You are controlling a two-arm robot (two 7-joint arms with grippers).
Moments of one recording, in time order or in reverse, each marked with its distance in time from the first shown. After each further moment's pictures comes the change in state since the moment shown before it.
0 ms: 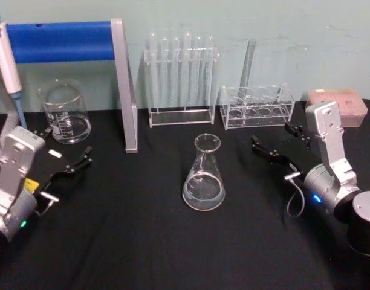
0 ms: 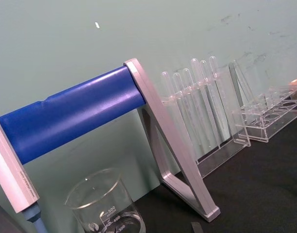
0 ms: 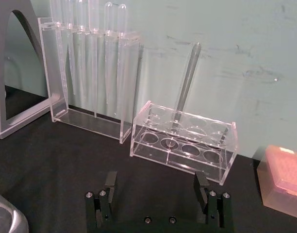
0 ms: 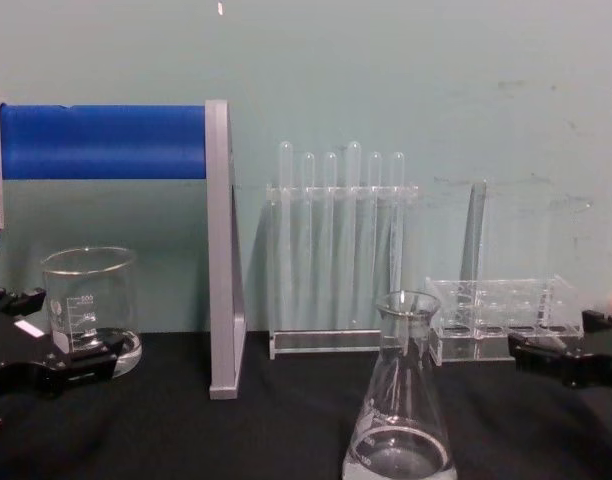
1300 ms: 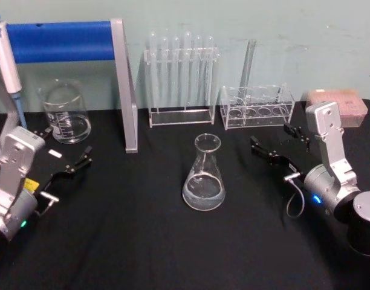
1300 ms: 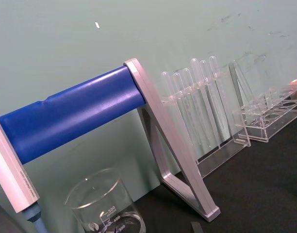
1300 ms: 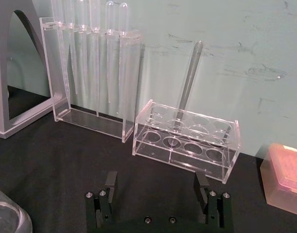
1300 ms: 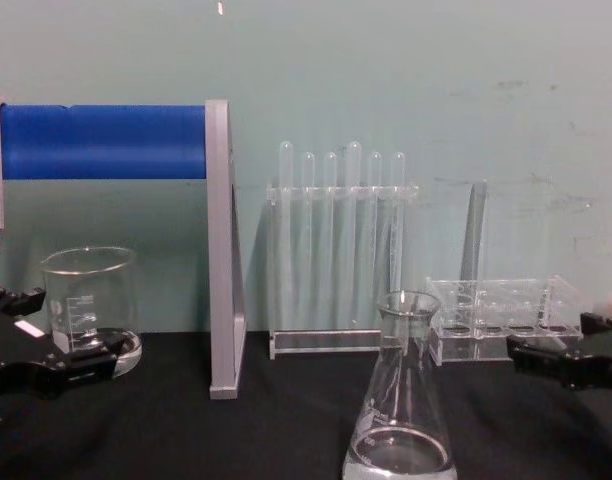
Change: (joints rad) left arm 0.000 0.000 0.000 0.000 0.000 0.000 0.000; right arm -0.002 -0.001 0.003 -0.002 0.007 0.006 0.009
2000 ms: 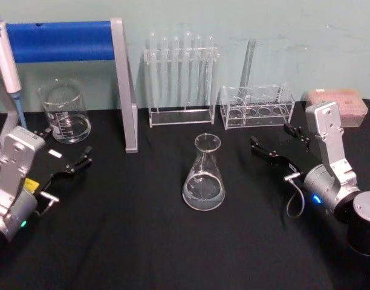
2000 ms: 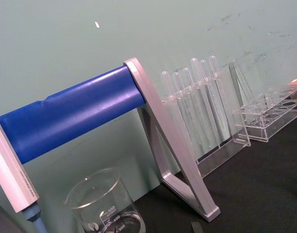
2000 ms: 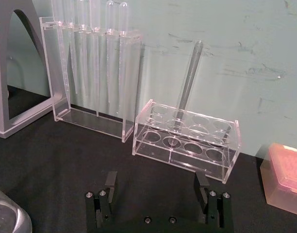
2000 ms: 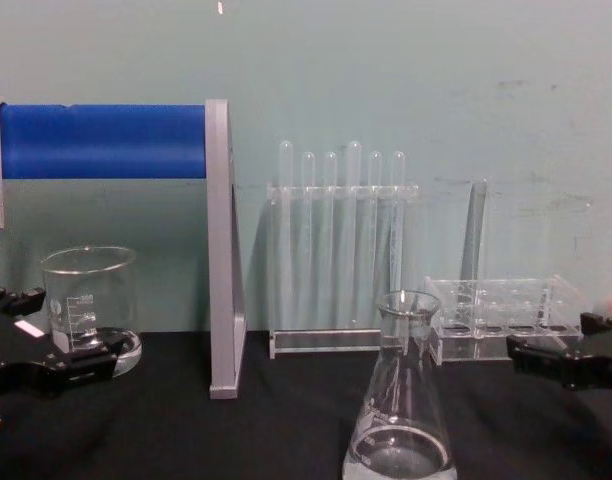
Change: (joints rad) left arm 0.000 0.000 0.000 0.000 0.000 0.000 0.000; right arm 0.000 0.000 0.000 0.000 -0.001 0.000 0.000
